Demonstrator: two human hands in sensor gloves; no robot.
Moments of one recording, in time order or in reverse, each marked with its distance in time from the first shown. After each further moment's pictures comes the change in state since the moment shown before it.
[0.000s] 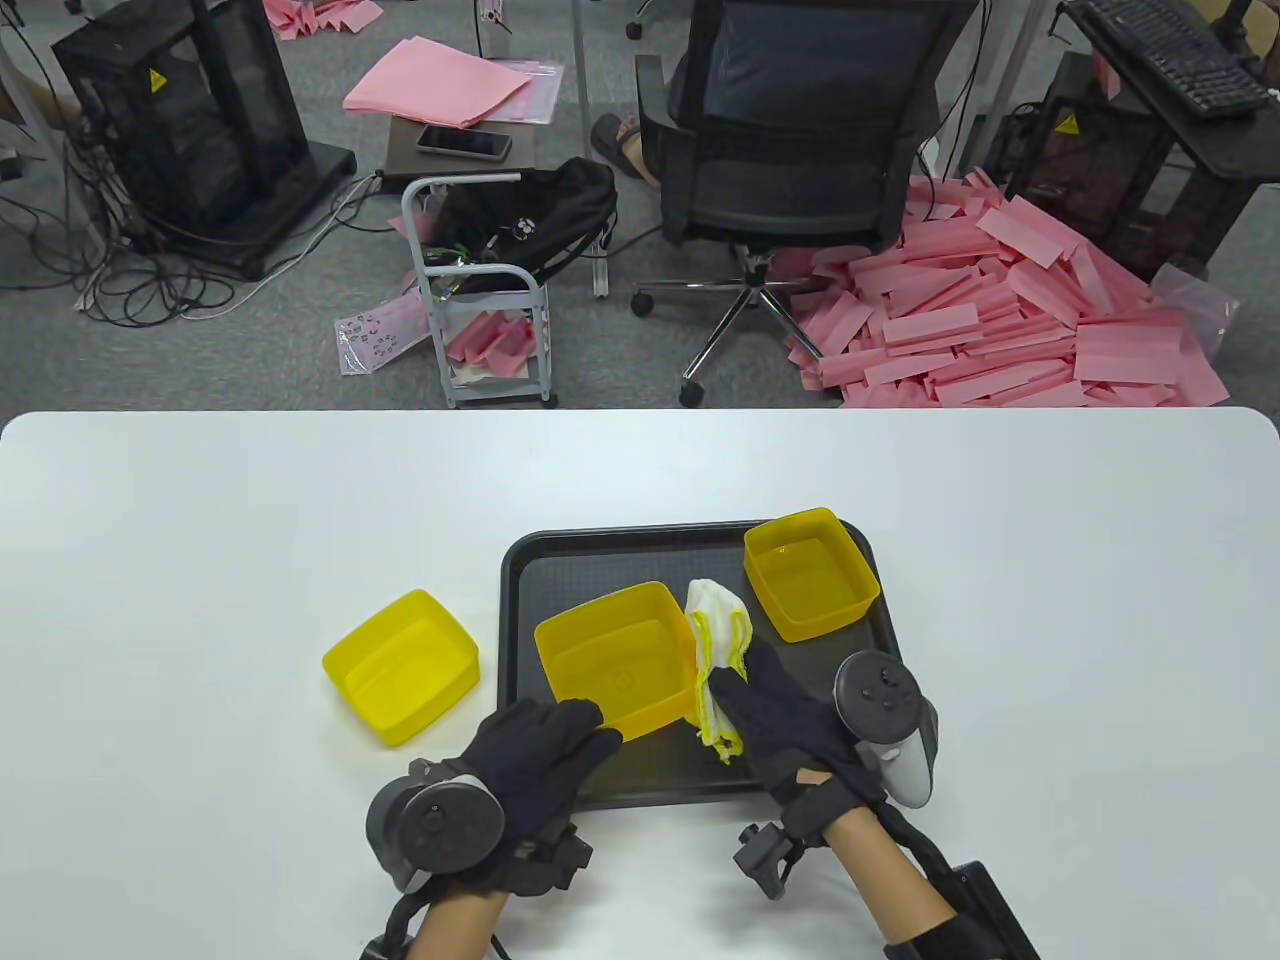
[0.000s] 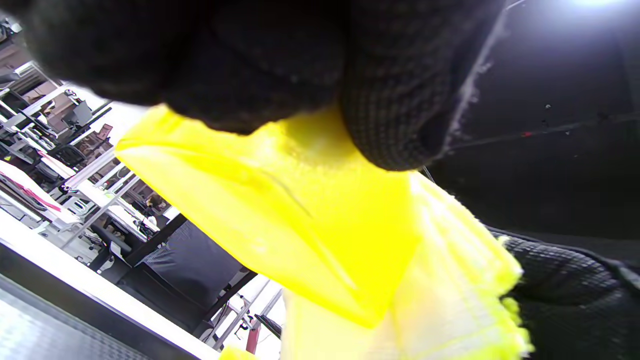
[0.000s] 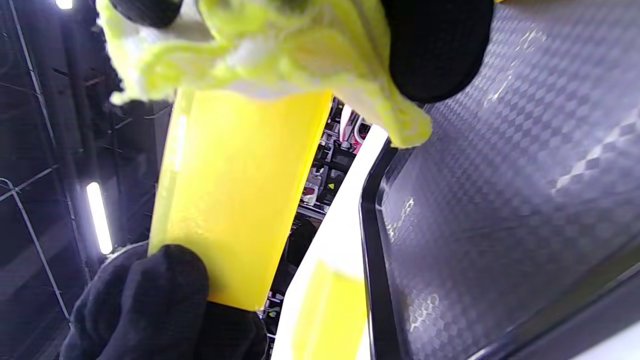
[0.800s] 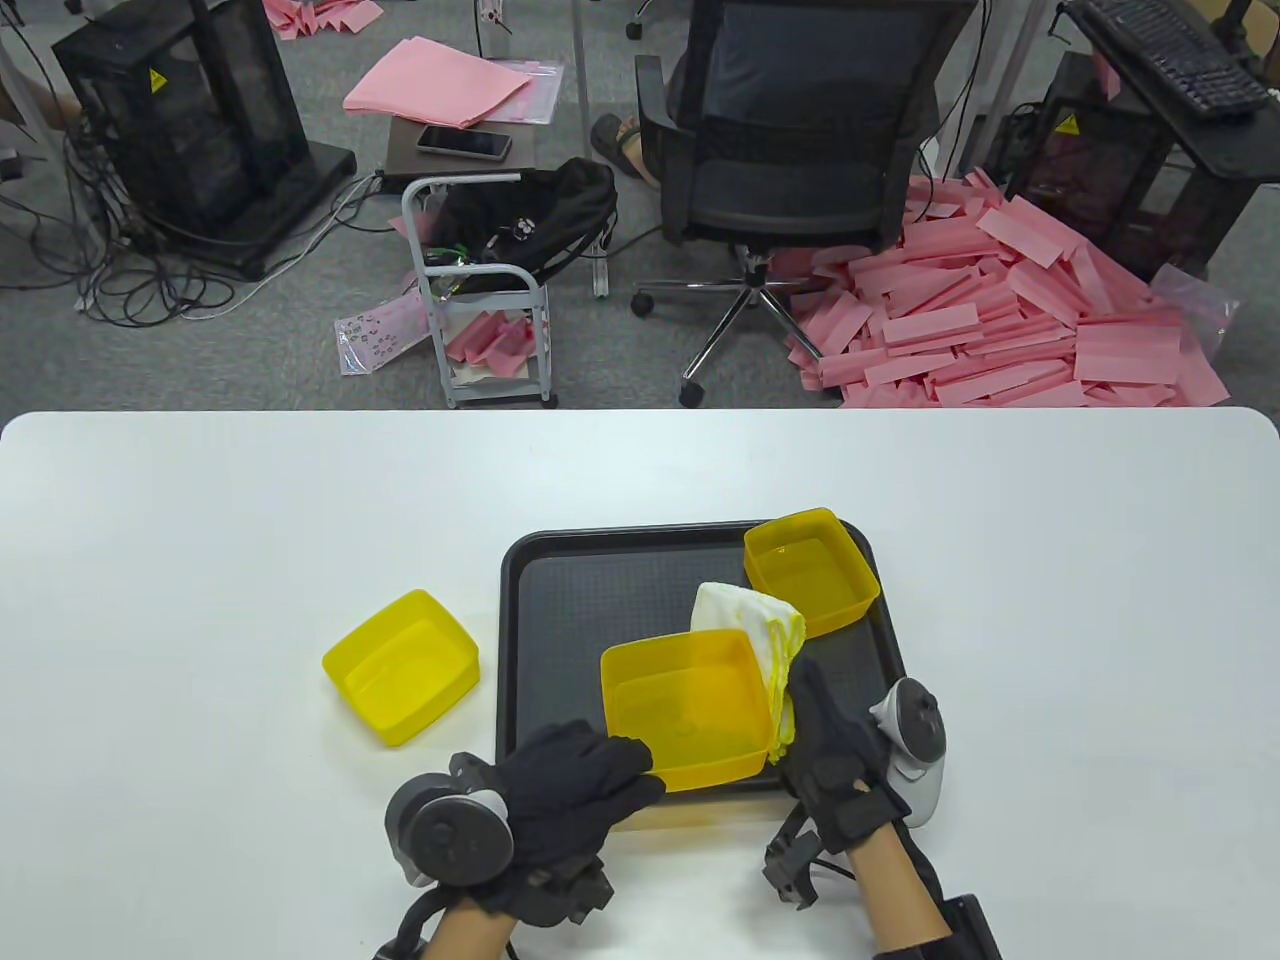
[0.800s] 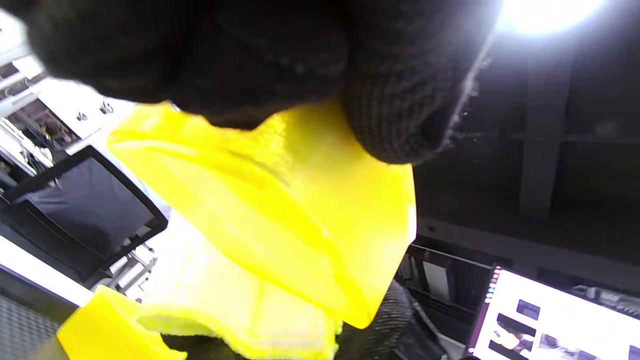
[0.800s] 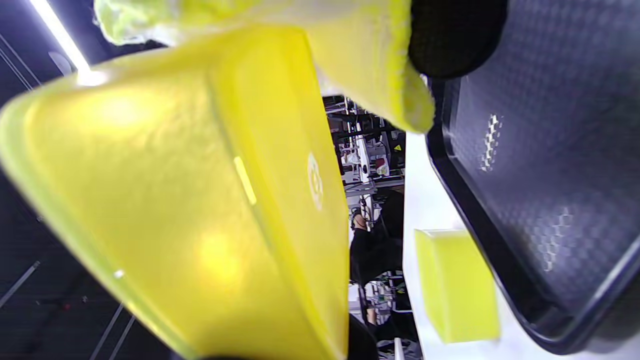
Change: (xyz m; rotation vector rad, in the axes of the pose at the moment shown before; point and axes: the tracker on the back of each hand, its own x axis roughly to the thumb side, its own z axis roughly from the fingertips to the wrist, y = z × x) left_hand 0.024 -0.007 -0.002 -0.120 -0.177 0.249; right_hand -0.050 -0.015 0.008 0.048 -0.091 -0.538
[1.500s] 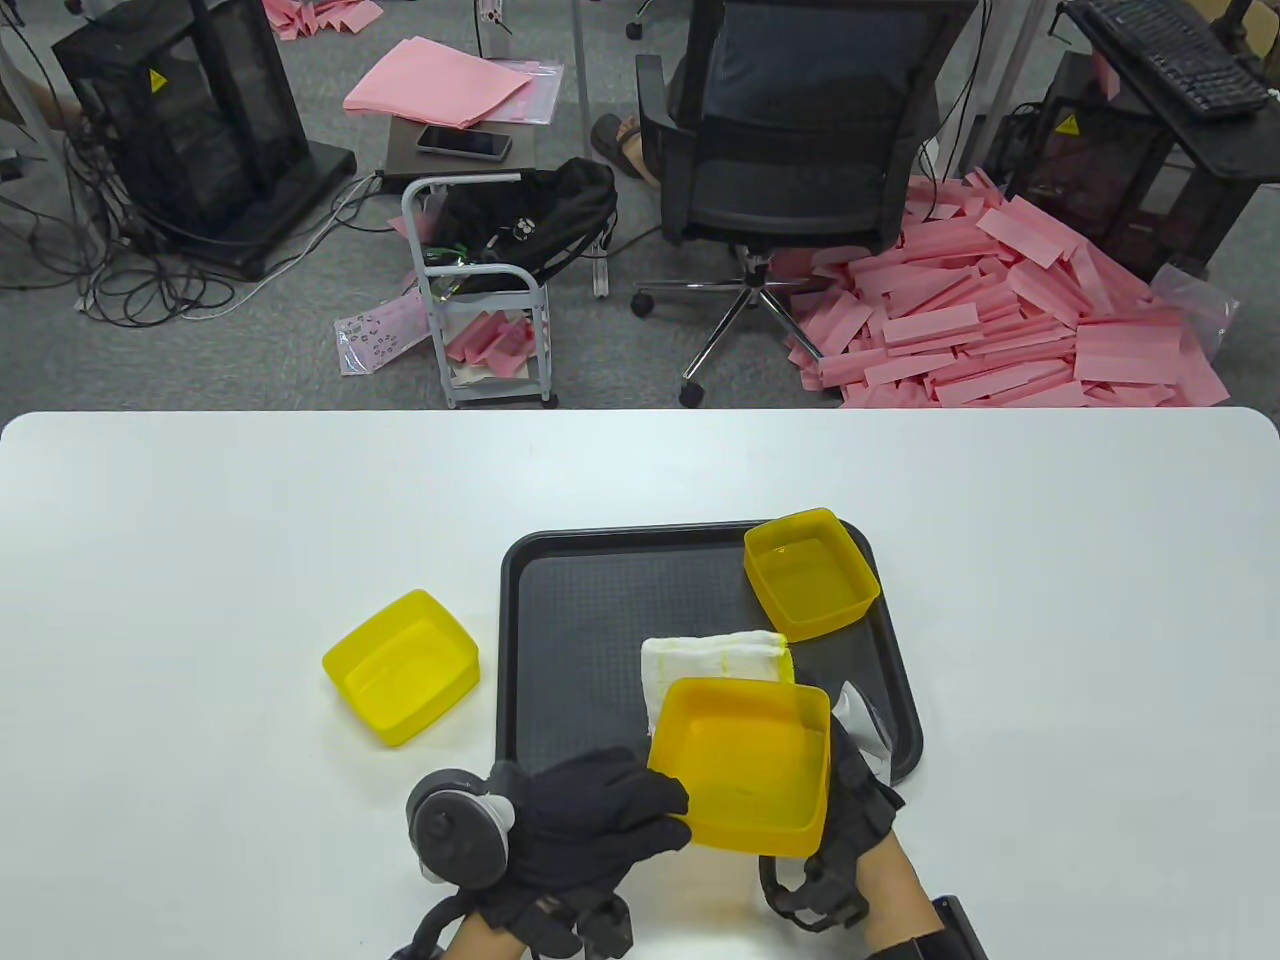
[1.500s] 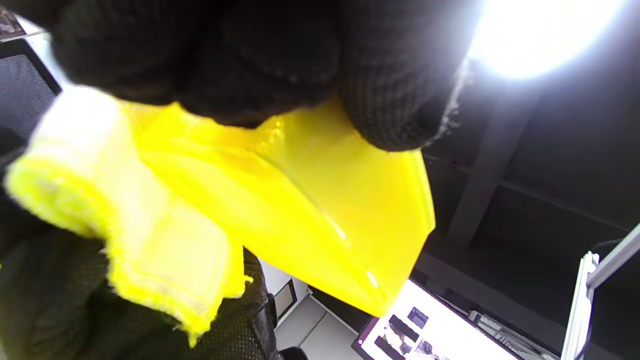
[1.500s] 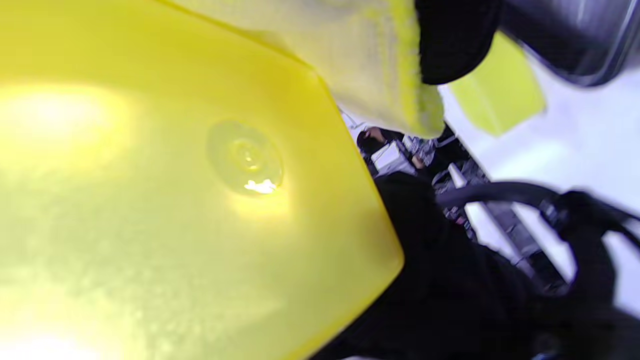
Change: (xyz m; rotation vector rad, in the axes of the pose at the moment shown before) left_hand 0.018 -0.013 -0.003 -0.067 -0.087 0.263; right_hand -0.029 0.033 -0.005 0.401 0.123 -0.554
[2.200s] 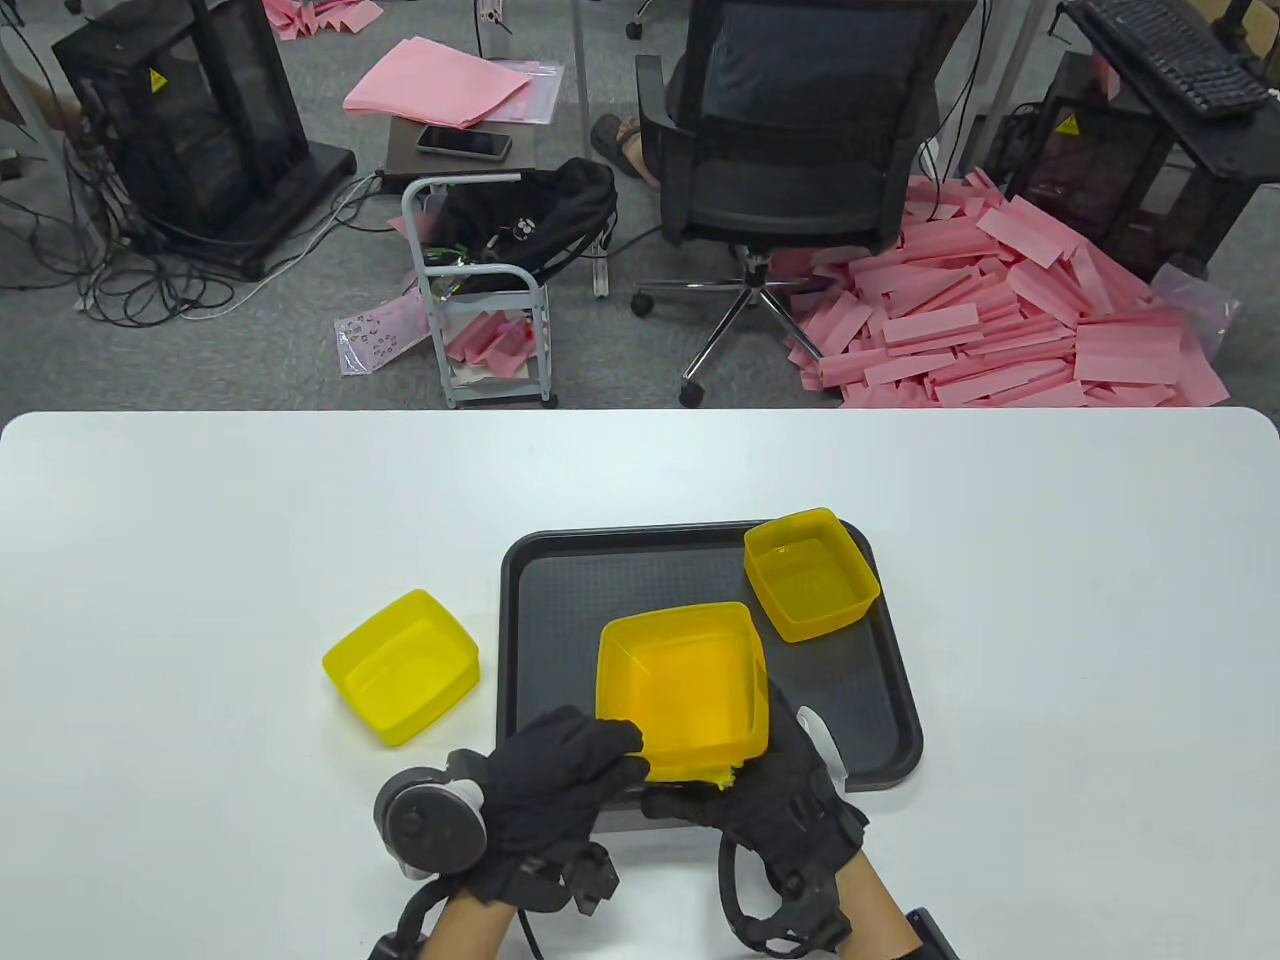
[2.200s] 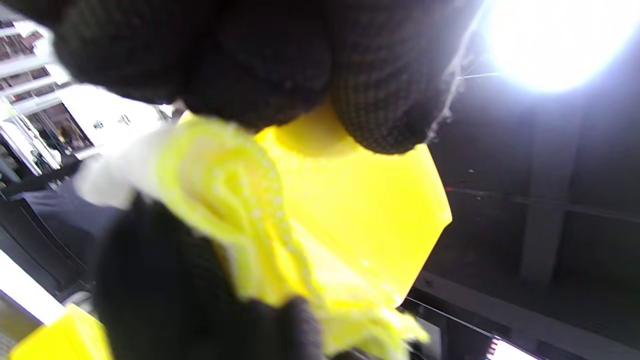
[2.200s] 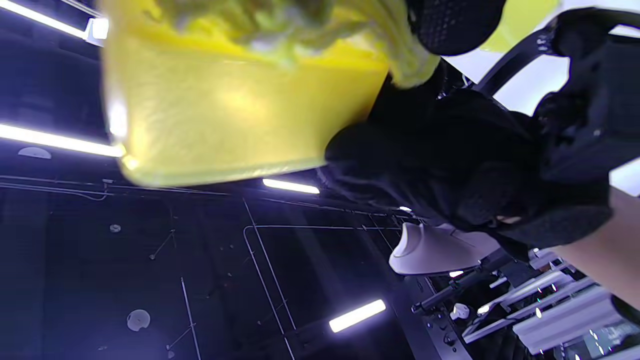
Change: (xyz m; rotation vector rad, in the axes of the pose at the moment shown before) left_hand -0.031 0.030 0.011 0.222 0.126 -0.188; right_hand -0.020 0.019 -0.014 0.003 -0.014 -0.158
